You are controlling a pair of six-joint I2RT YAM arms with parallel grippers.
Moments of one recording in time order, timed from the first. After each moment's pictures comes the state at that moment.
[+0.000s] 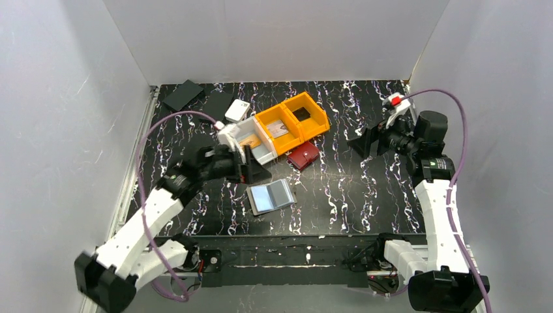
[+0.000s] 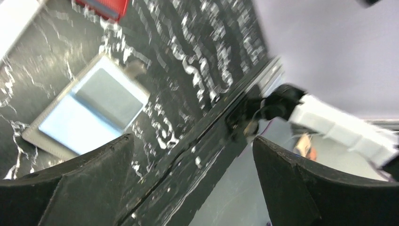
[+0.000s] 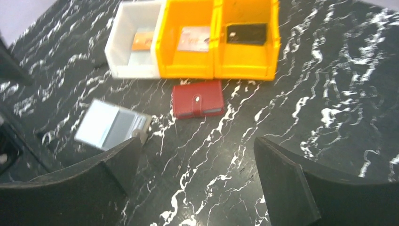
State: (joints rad) left arm -0.48 0.90 0.83 -0.38 0.56 -0.62; right arm -0.05 0.94 1.03 -0.46 -0.73 -0.06
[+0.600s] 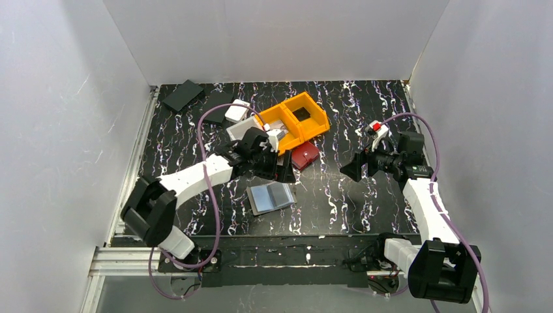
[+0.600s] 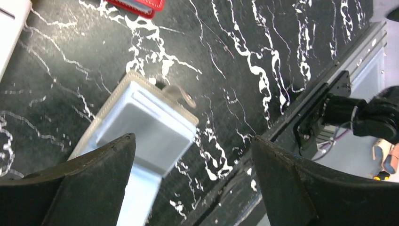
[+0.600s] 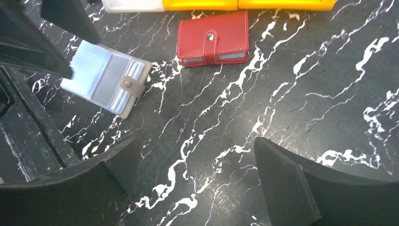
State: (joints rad) left arm -0.70 1.49 1.00 -0.32 0.35 -0.44; right arm -0.06 1.04 0.70 -0.38 -0.87 -0.28
